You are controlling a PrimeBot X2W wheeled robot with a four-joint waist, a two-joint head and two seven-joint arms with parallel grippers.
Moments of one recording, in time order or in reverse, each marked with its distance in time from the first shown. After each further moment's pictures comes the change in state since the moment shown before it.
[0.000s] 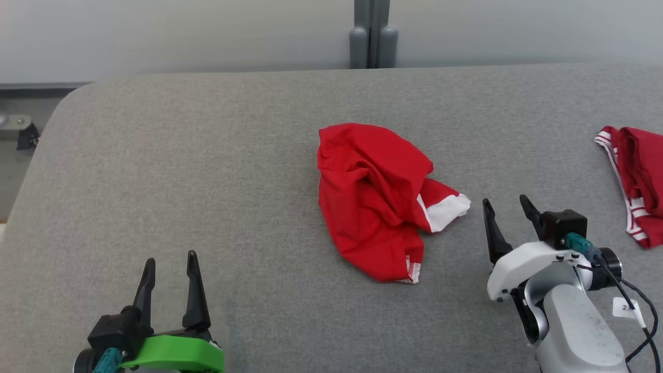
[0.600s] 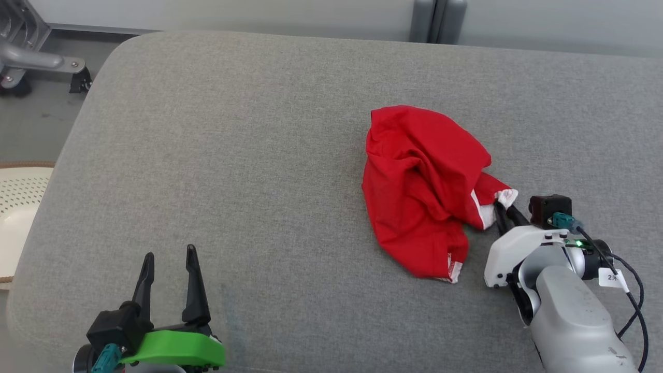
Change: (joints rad) left arm -0.017 -0.009 0.000 -0.006 0.002 0.009 0.000; right arm -0.214 0.002 -0.074 0.390 -0.089 0.000 -0.015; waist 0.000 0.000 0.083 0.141
